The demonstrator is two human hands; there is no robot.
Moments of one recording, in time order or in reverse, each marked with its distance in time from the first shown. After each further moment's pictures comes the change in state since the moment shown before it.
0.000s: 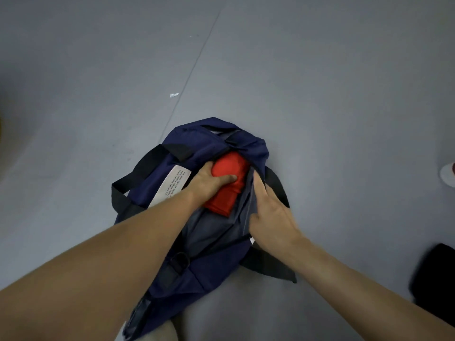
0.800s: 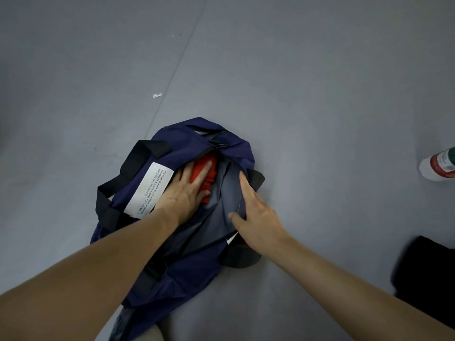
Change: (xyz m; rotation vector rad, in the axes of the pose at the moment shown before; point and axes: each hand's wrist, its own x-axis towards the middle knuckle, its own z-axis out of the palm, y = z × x) left_hand 0.013 -0.056 -0.006 1.165 0.156 0.490; right_hand 0.006 0.029 0.006 0.159 -0.062 -0.034
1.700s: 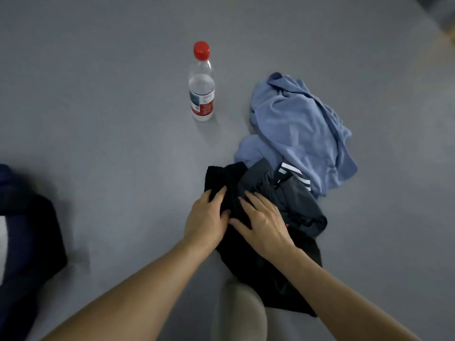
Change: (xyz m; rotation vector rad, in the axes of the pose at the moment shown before) left_hand -0.086 0.480 0.007 -0.478 -0.344 0.373; right_hand -0.292 0.287 -0.133 -0.391 0.503 0.414
